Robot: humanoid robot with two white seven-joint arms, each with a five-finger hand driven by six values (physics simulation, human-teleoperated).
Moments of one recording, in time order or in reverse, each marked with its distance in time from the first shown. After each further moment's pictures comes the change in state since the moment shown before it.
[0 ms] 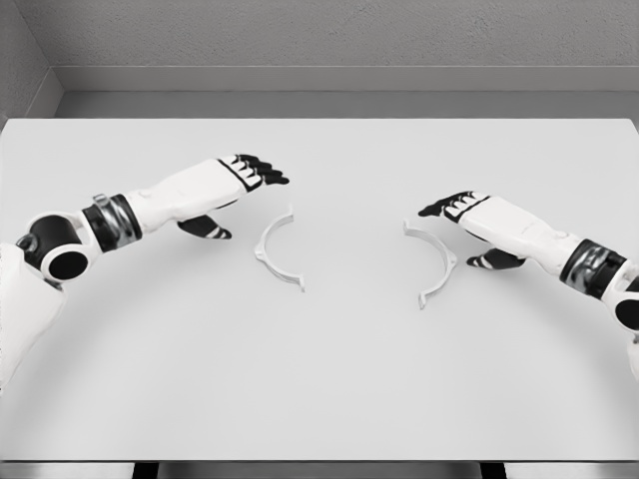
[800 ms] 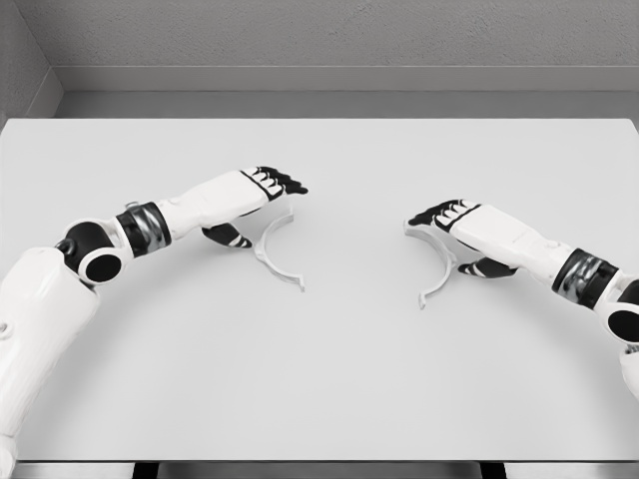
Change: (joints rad) left arm -0.012 -0.094 -0.005 0.095 -0.060 0.000 0.000; right arm 0.040 0.013 -0.001 -0.049 -0.005 0.000 0.000
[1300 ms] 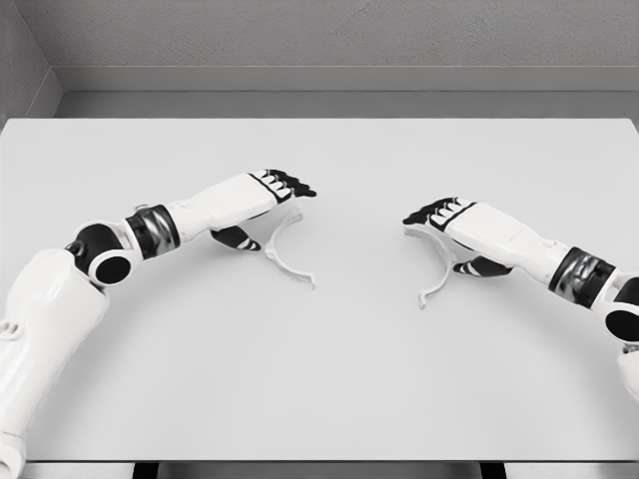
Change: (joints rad) left arm 0.002 -0.026 -0.005 0.002 -0.003 0.000 0.000; right arm -0.002 0.002 0.008 -0.026 0.003 0.000 0.001
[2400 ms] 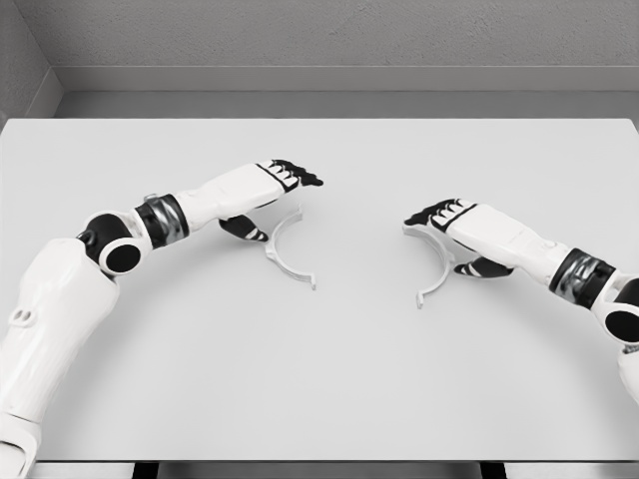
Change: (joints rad) left arm -0.044 -0.039 0.000 0.060 -0.001 0.000 0.000; right arm 0.000 0.003 -0.006 0.019 0.004 0.000 0.000
